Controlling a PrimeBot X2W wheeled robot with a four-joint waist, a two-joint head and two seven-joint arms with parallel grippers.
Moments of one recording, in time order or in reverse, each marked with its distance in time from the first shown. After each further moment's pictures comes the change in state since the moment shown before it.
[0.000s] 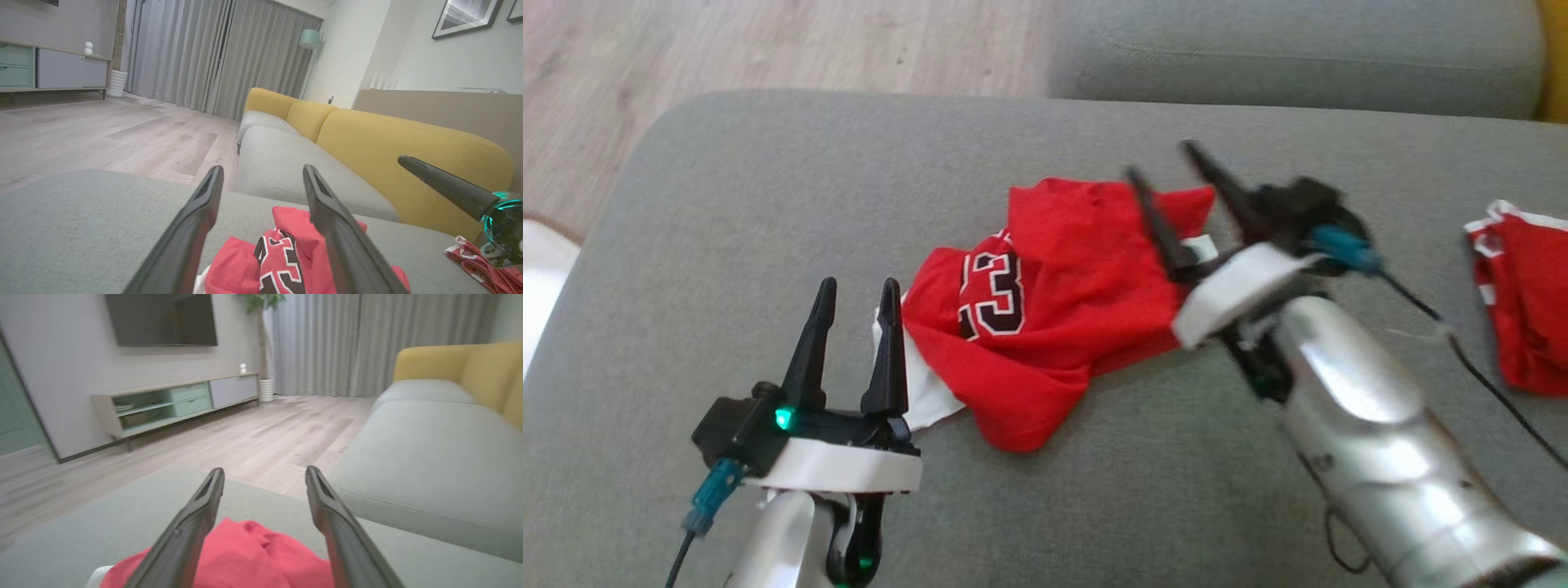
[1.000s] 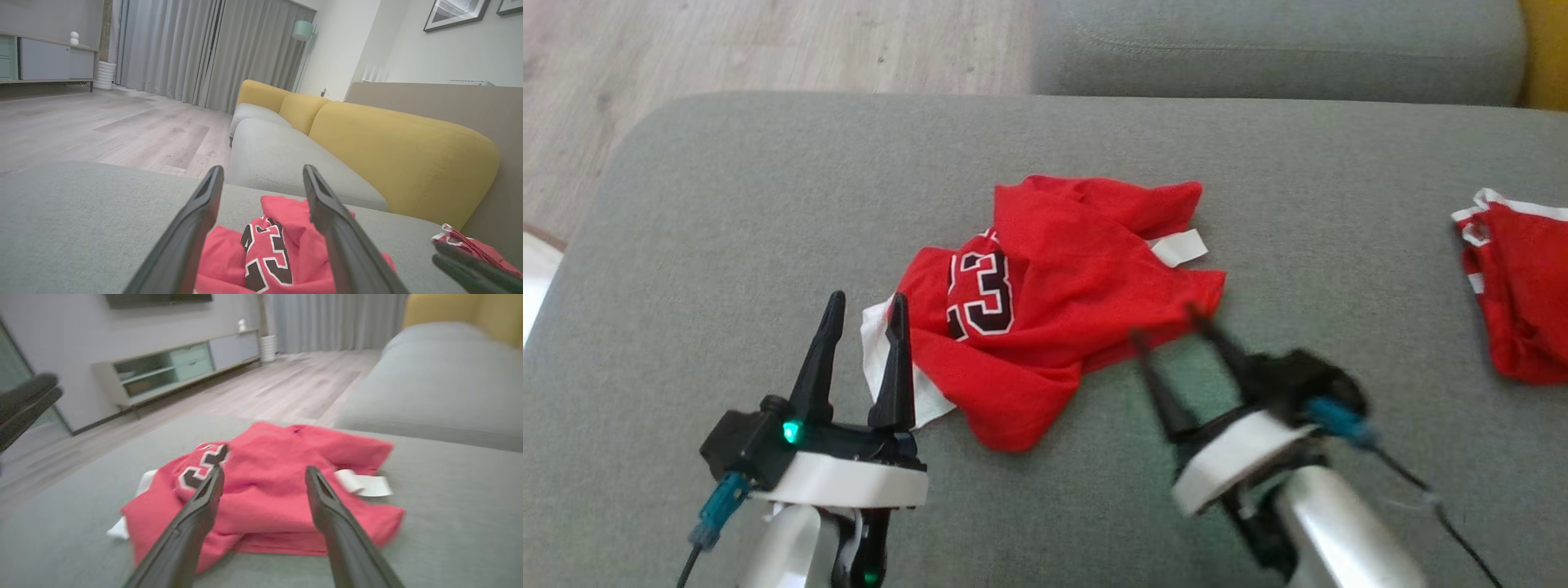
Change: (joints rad) left arm 0.032 0.000 -0.013 -0.021 0.003 0.000 0.000; right arm 0.481 0.016 -0.192 -0.403 -0.183 0.000 0.102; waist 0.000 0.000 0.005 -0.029
